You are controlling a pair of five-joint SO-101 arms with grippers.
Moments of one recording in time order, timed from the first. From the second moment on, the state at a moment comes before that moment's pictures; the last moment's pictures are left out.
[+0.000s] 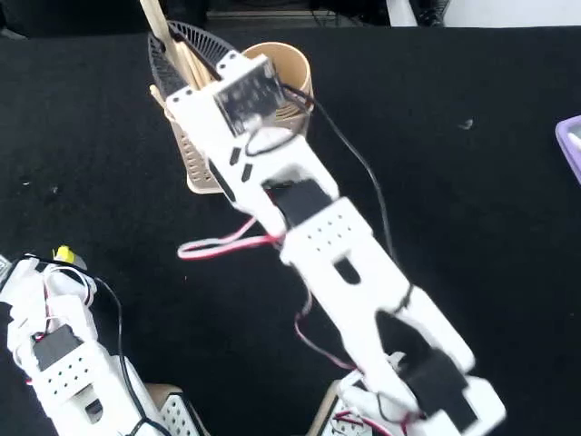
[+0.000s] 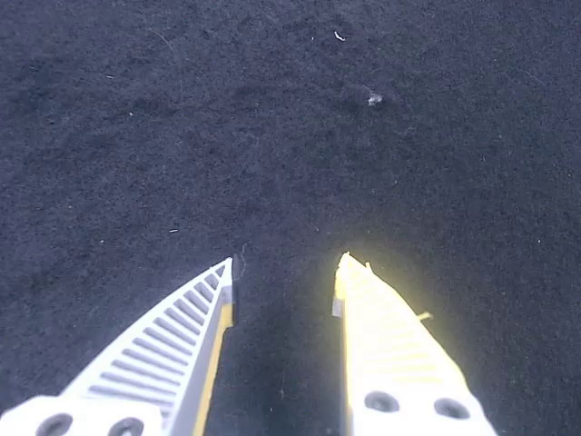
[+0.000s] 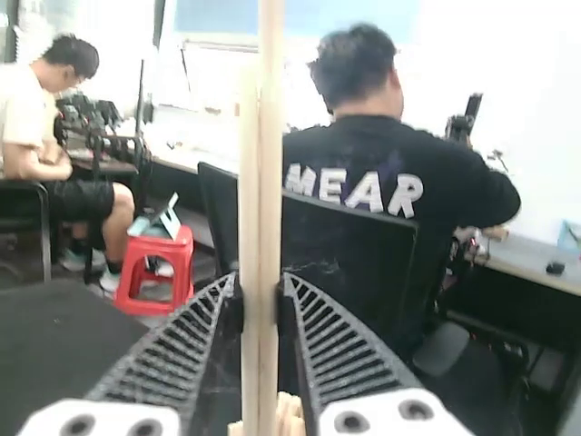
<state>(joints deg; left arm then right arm) -43.3 -76.6 88.2 34.2 16.1 -34.5 -12.6 17.5 -5.4 8.8</state>
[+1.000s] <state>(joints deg) -43.3 -76.6 88.2 34.2 16.1 -31.4 -18.1 14.0 25.5 8.7</state>
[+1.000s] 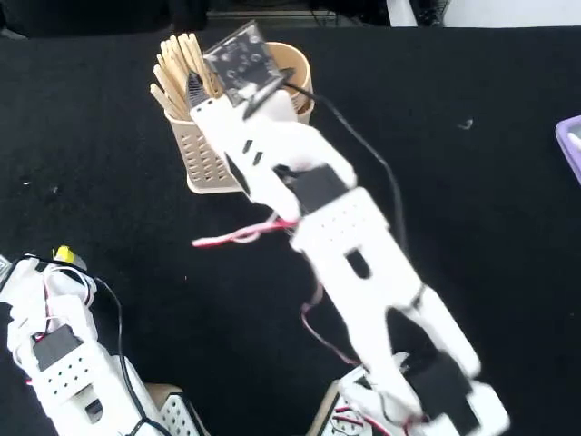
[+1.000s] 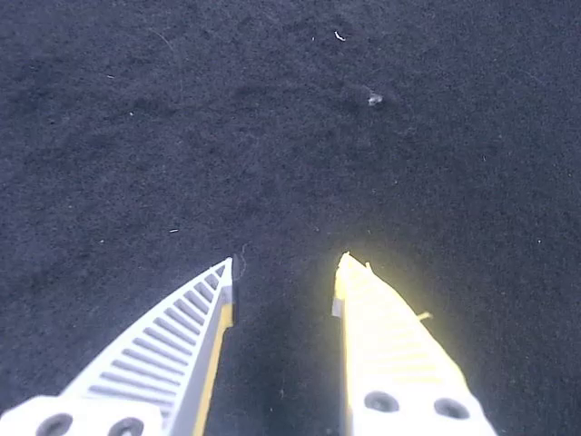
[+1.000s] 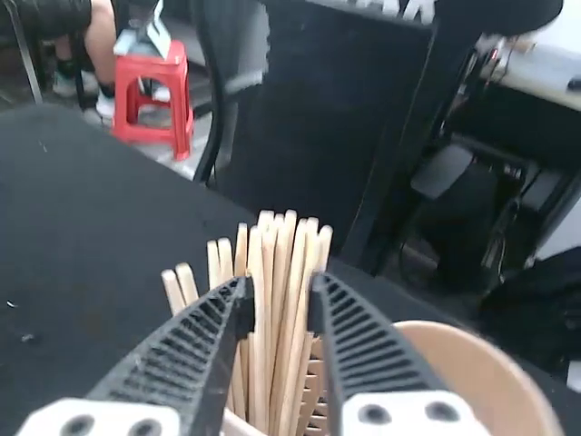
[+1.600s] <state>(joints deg) -39.6 -79.8 82.8 44.7 10.4 -30.7 -68.6 35.0 54.2 8.8</state>
